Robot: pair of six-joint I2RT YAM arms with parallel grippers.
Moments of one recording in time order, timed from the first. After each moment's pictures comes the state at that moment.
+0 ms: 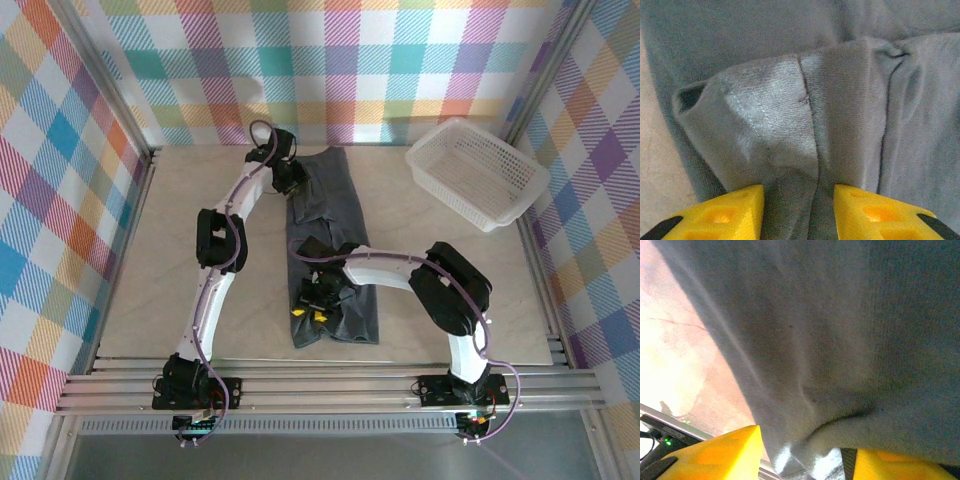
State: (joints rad) left arm -0.29 2.69 2.56 -0.85 0.15 -0.76; right arm 0.93 1.92 1.24 -0.59 -0.43 1.08
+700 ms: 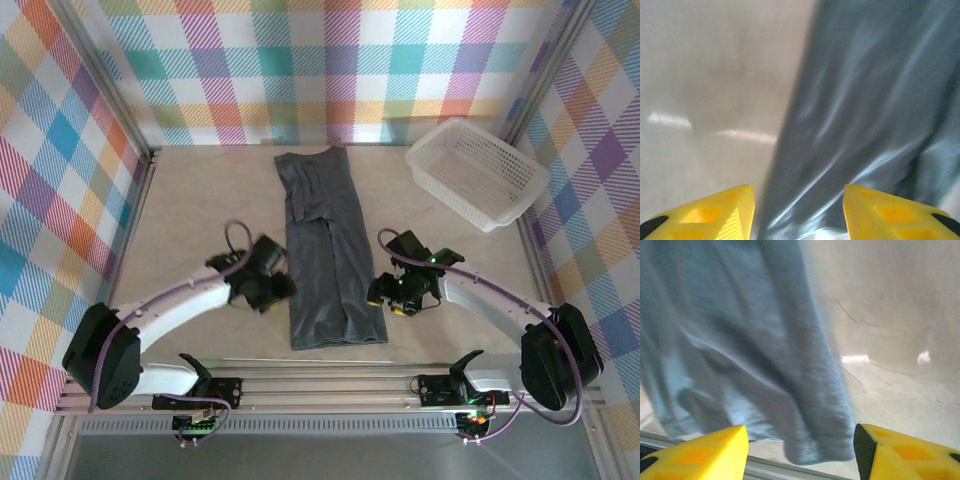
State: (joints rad) left arm -0.76 1.31 0.73 -0.67 0.13 -1.19; right arm 0.59 1.28 0.75 -0.80 -0.28 0.80
